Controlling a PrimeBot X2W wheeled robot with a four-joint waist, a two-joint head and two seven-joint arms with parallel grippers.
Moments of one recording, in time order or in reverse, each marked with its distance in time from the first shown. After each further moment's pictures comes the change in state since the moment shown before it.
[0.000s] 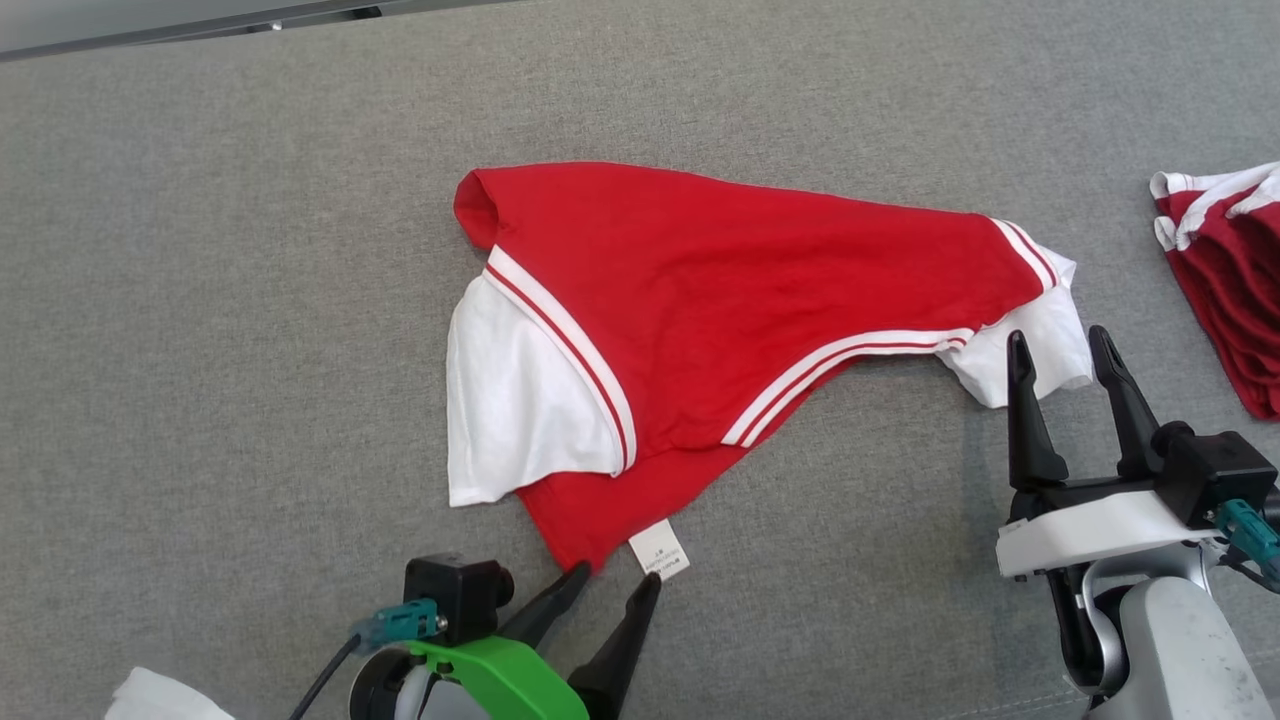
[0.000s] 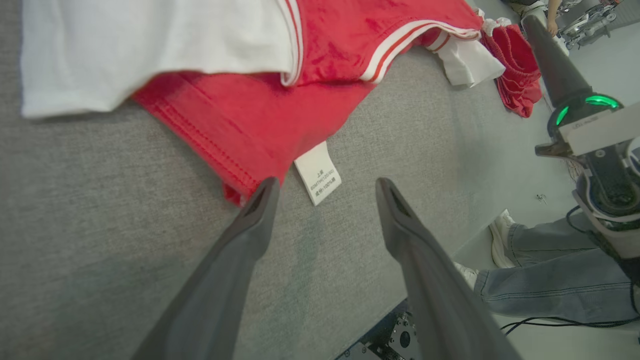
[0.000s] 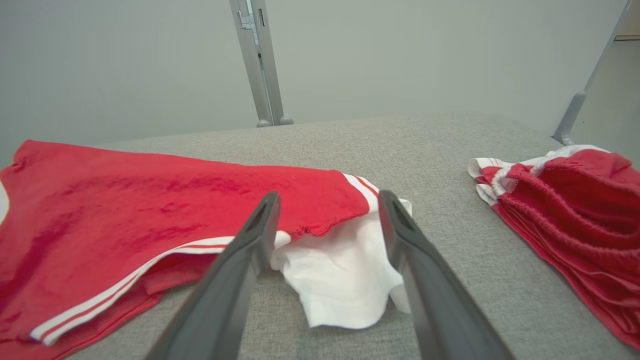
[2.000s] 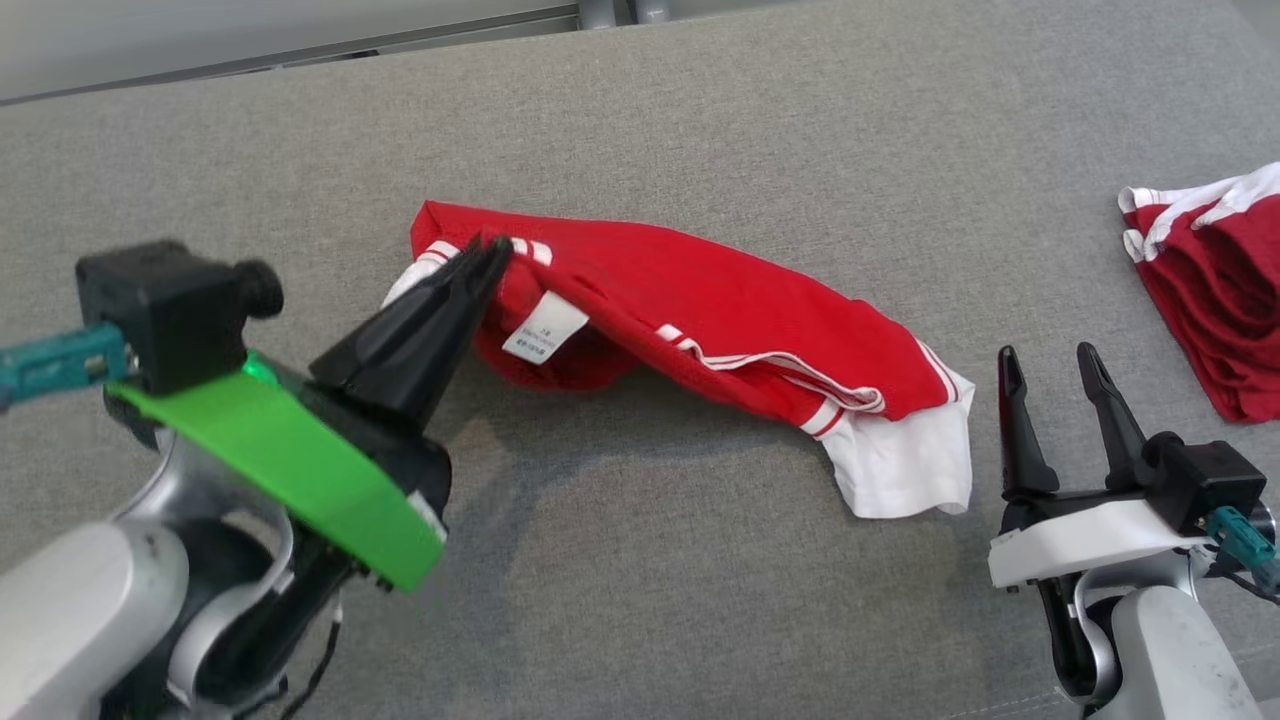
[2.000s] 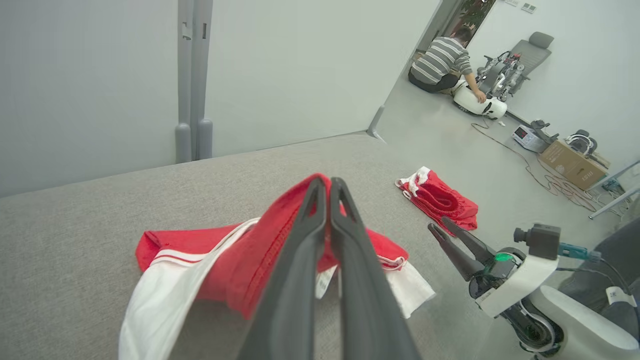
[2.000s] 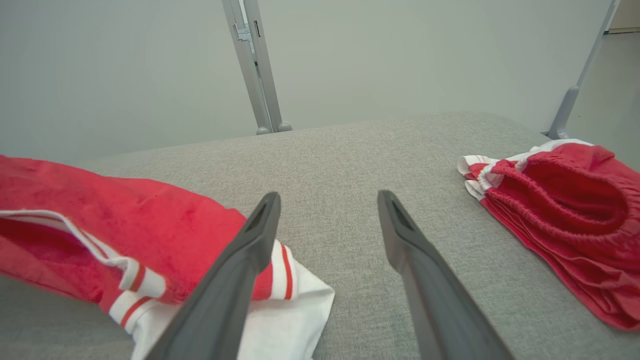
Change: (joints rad) left arm -0.364 0.248 0.265 -0.332 -0.081 -0.020 0.178; right arm 0.009 0.000 0.014 0.027 0.036 0.000 0.000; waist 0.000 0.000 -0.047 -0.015
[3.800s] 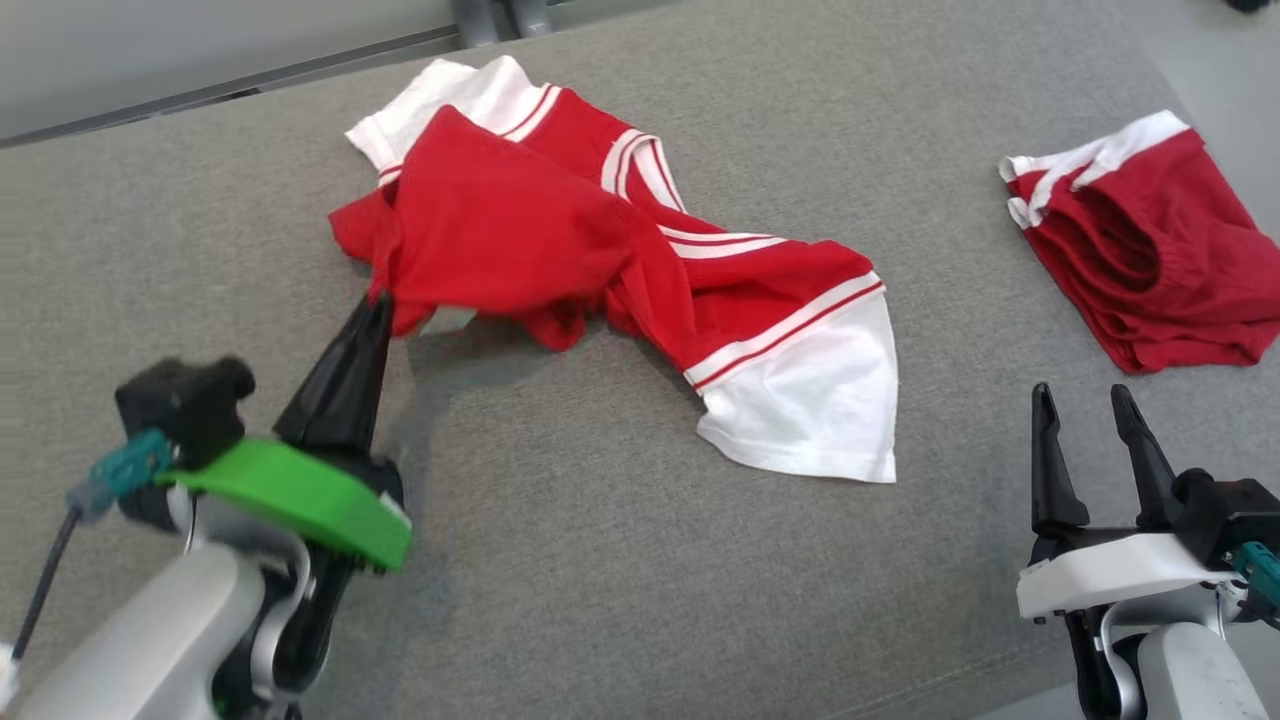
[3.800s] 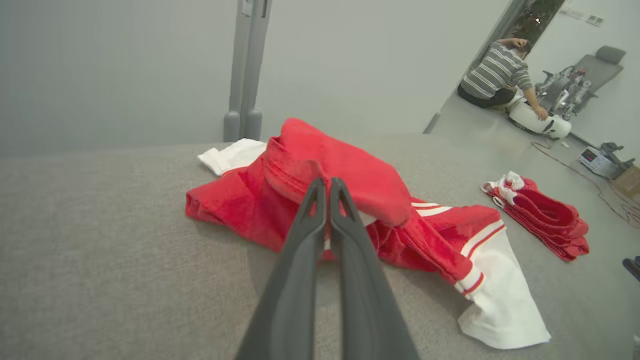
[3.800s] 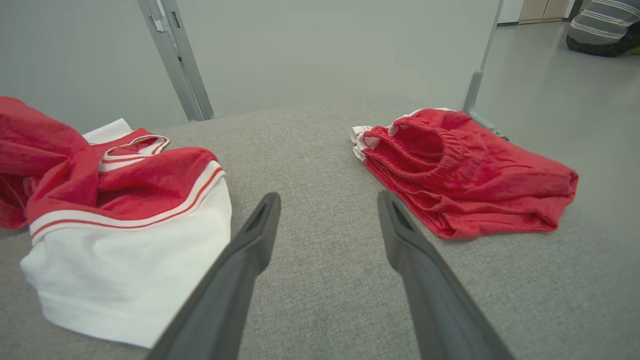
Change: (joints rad) left arm 0.067 -0.157 -0.053 0.606 0.114 -0.165 -0.402; right arm 0.056 0.000 -0.049 0.003 0.006 0.000 0.000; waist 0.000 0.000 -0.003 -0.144
